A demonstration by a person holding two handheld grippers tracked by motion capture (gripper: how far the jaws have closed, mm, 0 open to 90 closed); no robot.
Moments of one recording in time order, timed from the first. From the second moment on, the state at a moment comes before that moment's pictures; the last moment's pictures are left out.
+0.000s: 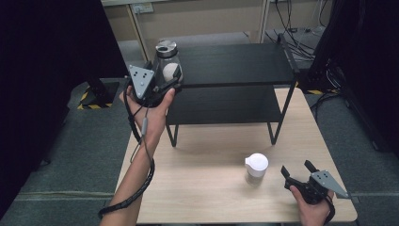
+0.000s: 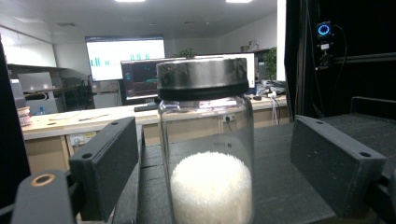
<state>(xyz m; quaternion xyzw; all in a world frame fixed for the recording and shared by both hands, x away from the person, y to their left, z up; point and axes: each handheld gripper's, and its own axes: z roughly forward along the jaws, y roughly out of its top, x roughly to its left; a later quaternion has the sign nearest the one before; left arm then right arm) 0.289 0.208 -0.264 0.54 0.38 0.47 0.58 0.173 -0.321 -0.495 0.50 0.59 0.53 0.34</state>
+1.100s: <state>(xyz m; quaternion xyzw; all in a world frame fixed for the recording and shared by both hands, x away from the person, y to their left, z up) 0.239 0.224 -0.364 0.54 0.33 0.44 0.63 0.173 -0.321 -0.496 0.50 0.59 0.53 0.35</state>
